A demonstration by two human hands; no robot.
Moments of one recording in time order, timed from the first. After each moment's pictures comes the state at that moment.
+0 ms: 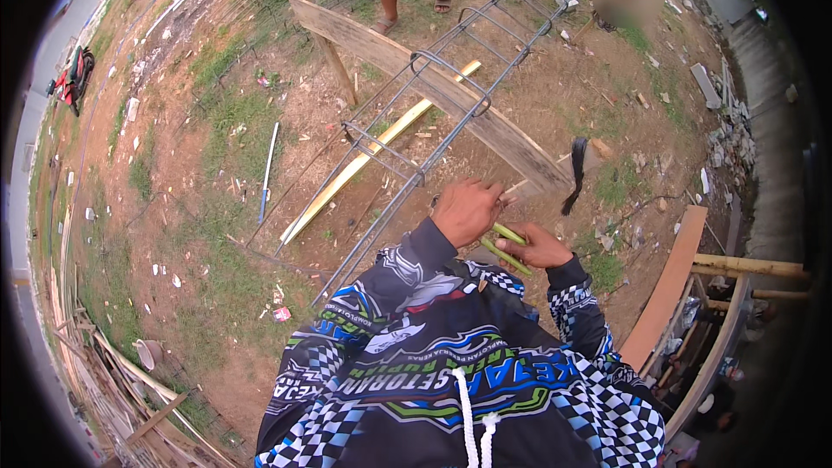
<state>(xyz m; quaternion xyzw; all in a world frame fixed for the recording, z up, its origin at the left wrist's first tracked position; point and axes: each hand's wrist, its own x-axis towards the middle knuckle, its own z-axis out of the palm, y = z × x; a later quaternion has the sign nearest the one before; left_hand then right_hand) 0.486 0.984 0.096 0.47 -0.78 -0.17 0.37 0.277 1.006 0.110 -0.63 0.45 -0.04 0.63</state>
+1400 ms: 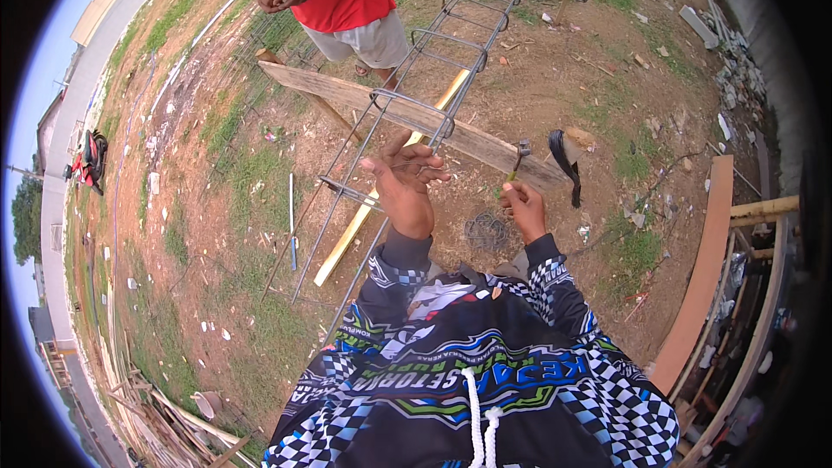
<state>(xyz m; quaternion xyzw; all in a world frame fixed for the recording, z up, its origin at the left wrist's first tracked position) 0.483 0.933 0.143 0.37 -0.27 -0.54 0.71 0.270 0.948 -0.015 -0.42 0.67 -0.42 0.45</state>
